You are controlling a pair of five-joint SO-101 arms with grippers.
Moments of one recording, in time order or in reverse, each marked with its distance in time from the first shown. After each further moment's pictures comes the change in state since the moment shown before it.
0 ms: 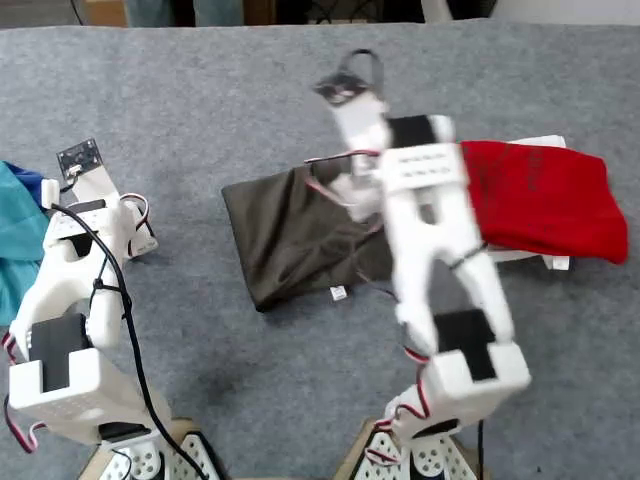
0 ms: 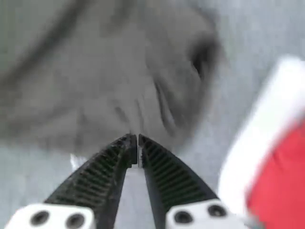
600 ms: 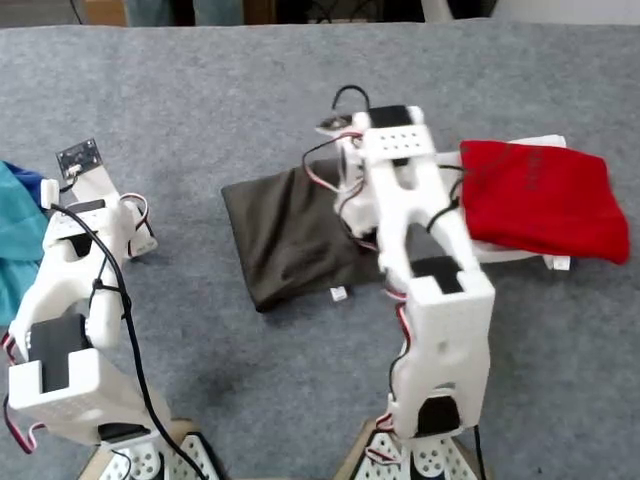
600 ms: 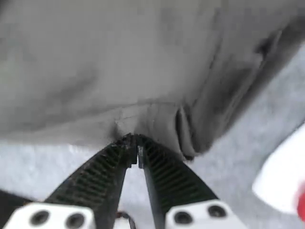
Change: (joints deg) left arm 0.0 0.0 0.0 0.0 0.0; right arm 4.7 22.0 -14.9 20.1 0.0
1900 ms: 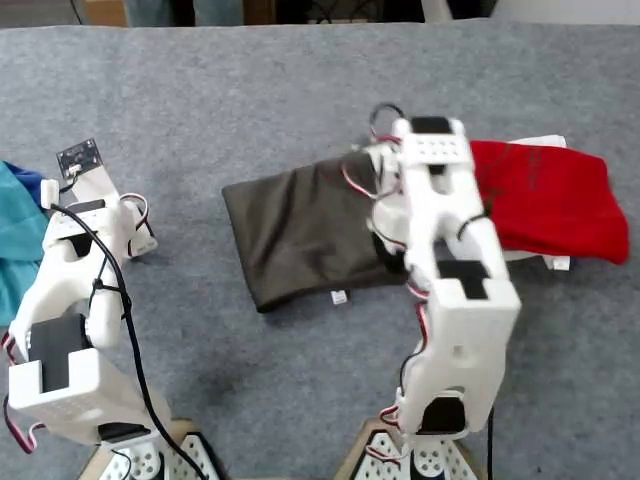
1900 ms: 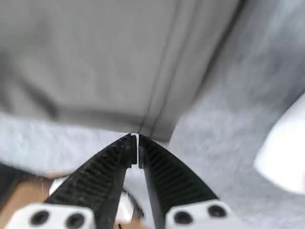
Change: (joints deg) left arm 0.0 0.0 0.0 0.0 0.0; right arm 8.4 -3.4 13.1 -0.3 5.7
